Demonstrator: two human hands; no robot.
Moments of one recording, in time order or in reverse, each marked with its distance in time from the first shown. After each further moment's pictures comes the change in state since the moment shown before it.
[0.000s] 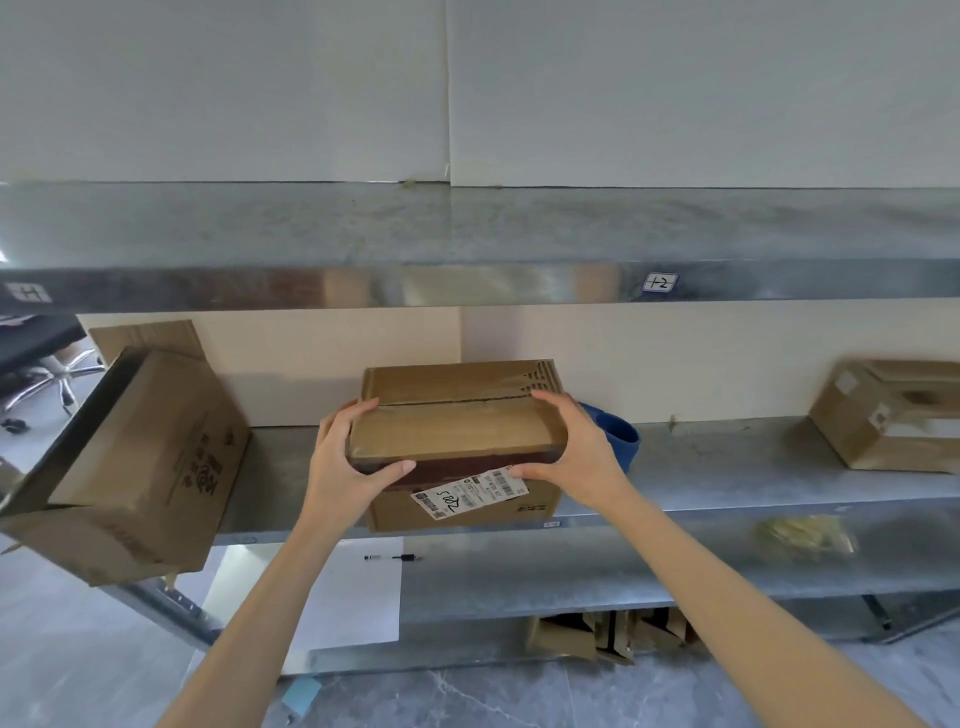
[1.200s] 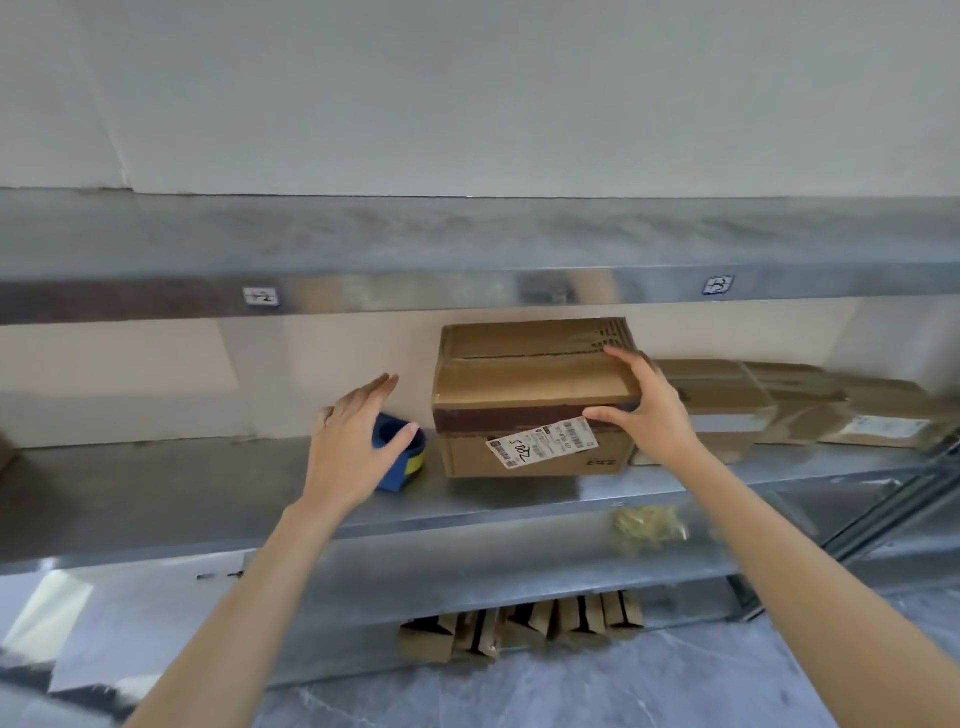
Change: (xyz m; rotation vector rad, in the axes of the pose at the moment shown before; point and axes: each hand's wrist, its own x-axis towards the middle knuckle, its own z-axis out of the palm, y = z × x) left_hand -0.001 0.176 0.283 0.501 -0.102 0.222; right_hand -0.028 0.202 -0.350 -0.181 0.218 0.091
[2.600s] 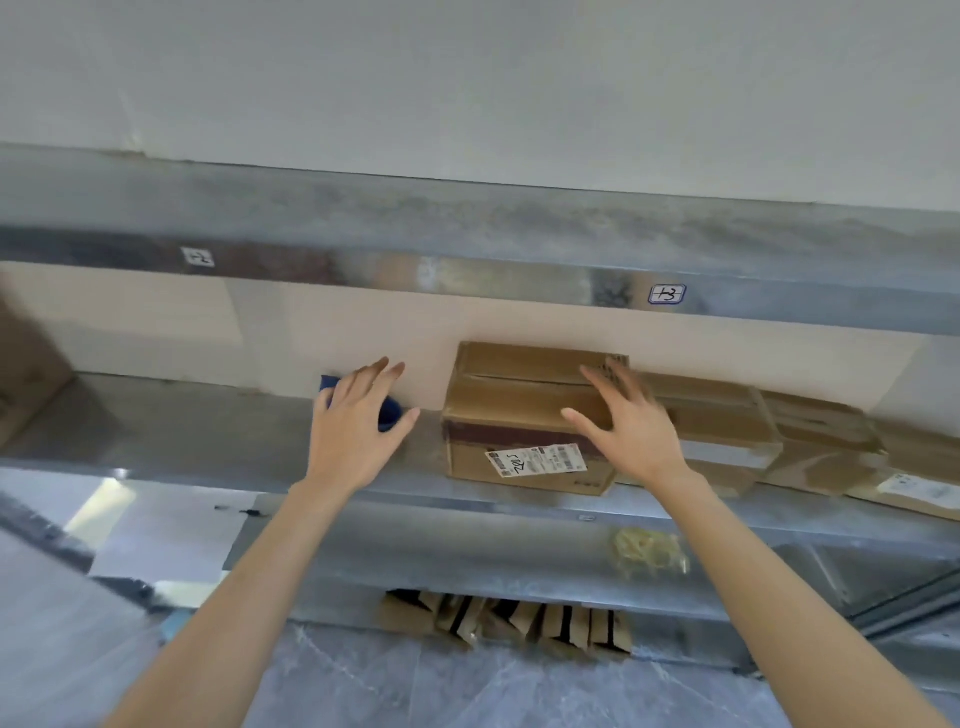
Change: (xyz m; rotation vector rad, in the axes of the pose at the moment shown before) left_hand -0.010 0.081 0.037 0.255 0.055 -0.169; right_hand 0.026 0.057 -0.021 -0.376 -0.181 -0.240
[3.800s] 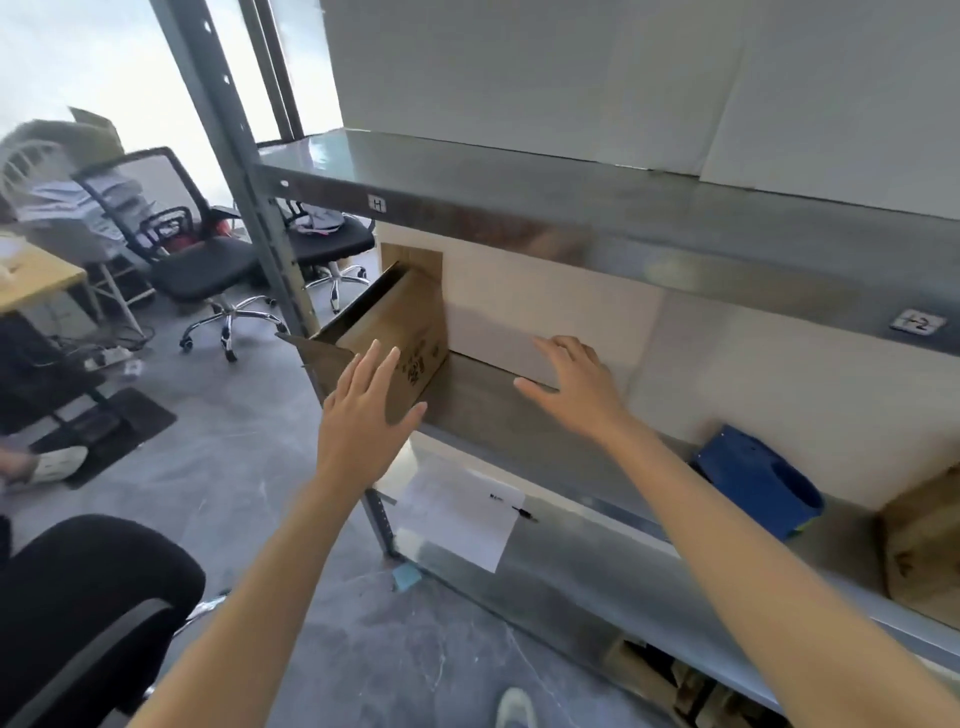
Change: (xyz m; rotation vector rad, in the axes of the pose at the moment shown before) left_hand -0.098 -0.460 -0.212 0.090 0.117 -0.427; right_hand 0.102 -0.577 0.208 0.191 -0.199 -0.457
